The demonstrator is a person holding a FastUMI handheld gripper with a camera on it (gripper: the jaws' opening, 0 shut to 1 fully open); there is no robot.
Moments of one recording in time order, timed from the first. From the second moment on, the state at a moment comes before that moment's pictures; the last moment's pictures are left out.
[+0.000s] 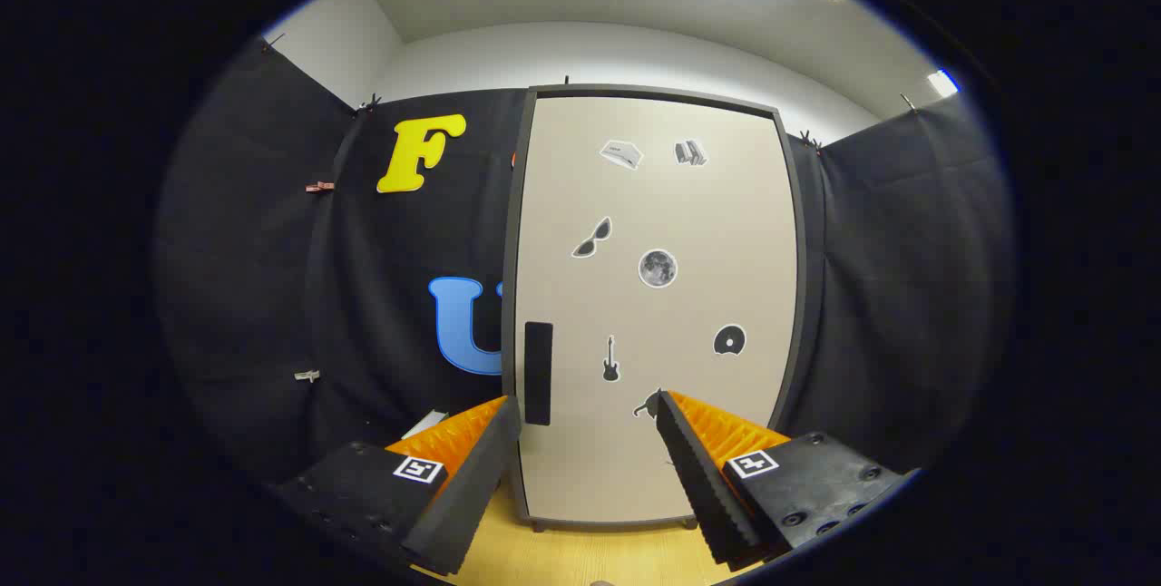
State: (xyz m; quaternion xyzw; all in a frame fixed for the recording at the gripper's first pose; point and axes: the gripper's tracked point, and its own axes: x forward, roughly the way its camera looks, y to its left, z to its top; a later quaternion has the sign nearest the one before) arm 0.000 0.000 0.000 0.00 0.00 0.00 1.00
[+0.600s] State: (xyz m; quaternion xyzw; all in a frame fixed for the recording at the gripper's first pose) arm 0.002 0.004 -0.001 0.00 0.00 0.01 1.00
